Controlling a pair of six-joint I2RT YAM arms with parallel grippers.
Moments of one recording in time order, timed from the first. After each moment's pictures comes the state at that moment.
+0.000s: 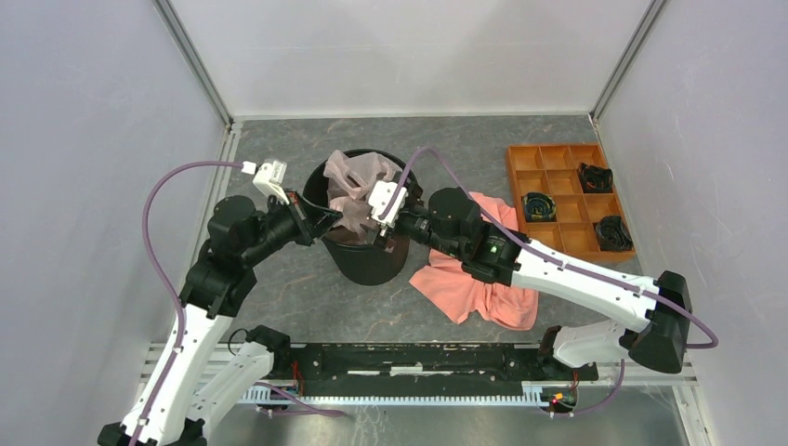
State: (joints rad) left arm -0.35 0.70 0.93 -0.47 0.34 -0.56; right arm 1.08 1.31 1.17 0.00 0.05 -0.40
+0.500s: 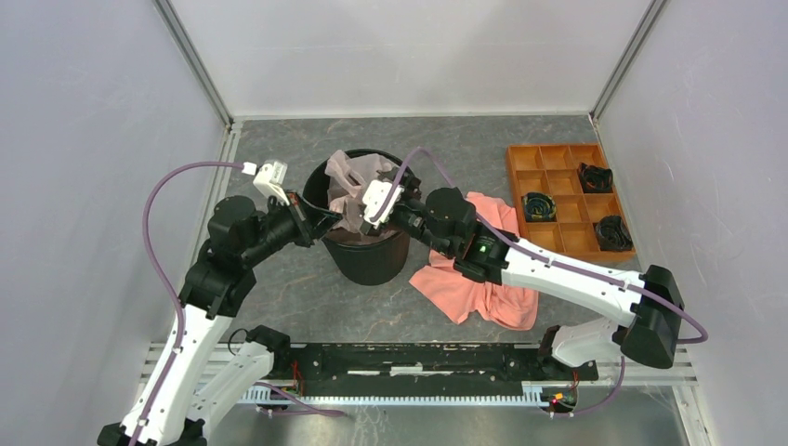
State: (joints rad) left arm -0.35 0.69 0.94 -0.49 0.34 -0.55; right arm 1.08 1.36 1.14 0.19 0.17 -0.55
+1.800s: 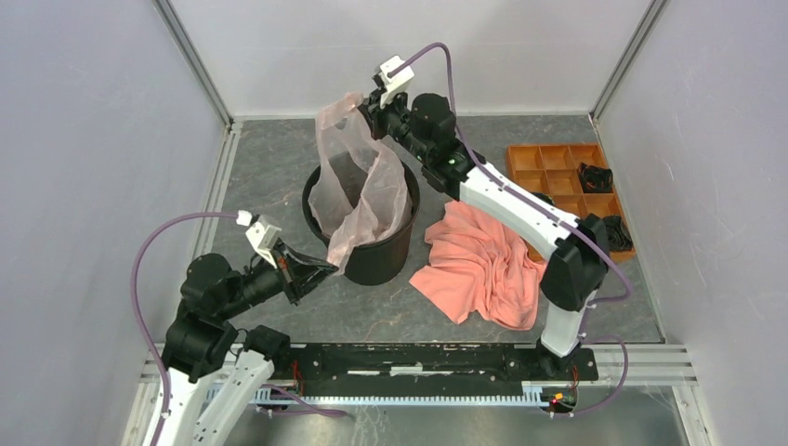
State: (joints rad) left arm -0.35 0.35 0.82 -0.58 0.59 -0.35; right arm 0.78 1.79 1.69 0.22 0.02 -0.04
